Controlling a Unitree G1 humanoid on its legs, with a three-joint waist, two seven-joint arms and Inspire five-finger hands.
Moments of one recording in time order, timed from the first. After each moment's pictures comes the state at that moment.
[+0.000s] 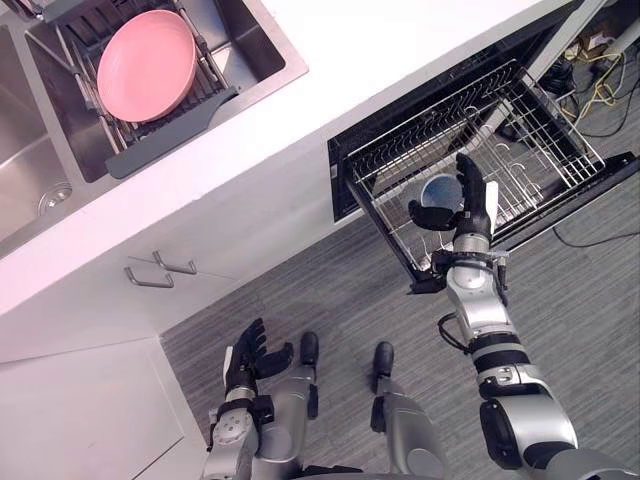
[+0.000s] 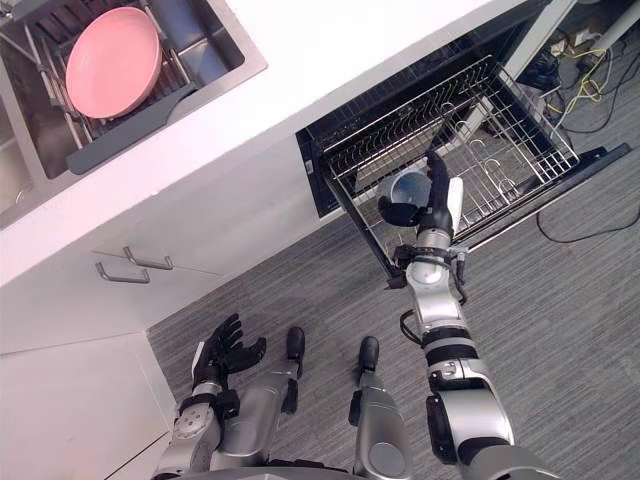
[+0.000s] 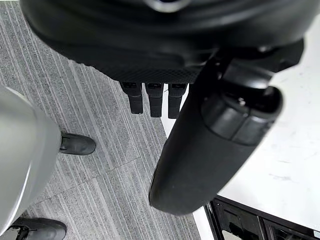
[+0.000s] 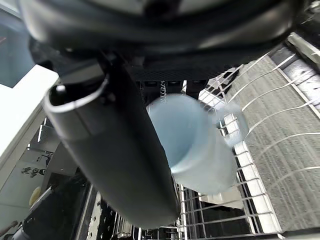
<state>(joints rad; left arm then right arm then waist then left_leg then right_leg) 0.10 0.02 -0.03 0.58 -0.20 -0.22 0.16 -0.54 -0.24 -0.04 0.55 -0.10 -0.06 -0.37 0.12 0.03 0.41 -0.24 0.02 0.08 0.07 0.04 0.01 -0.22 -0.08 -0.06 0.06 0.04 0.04</state>
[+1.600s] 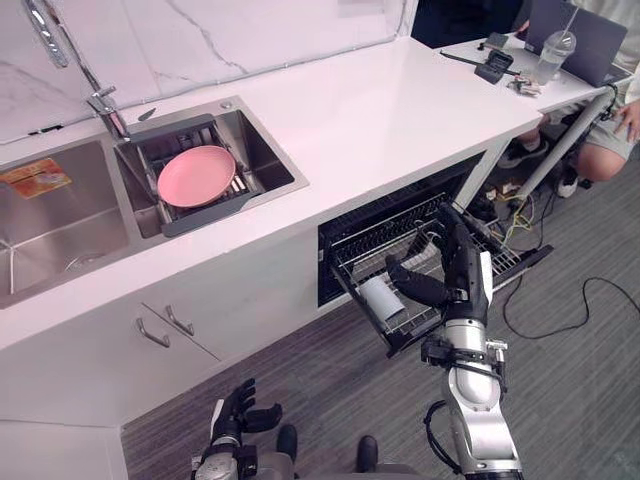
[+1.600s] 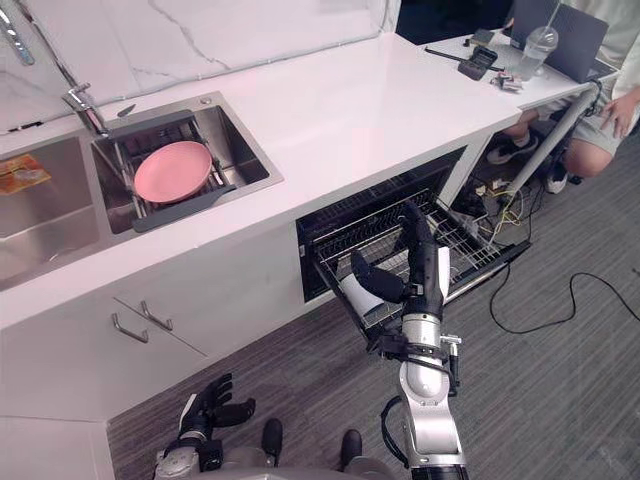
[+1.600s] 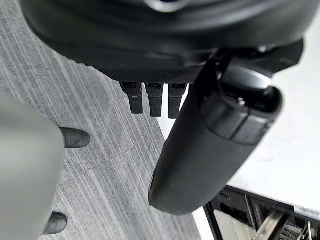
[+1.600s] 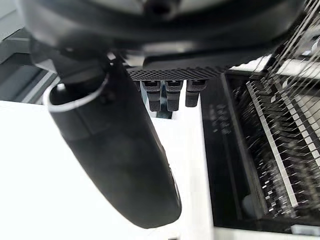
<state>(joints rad) 0.16 0.07 0.00 0.80 -0.12 -0.15 0.10 0.14 -0.03 0.03 -0.21 -0.06 -0.18 -0.23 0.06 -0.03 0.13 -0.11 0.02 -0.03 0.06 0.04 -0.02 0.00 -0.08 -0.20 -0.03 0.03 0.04</state>
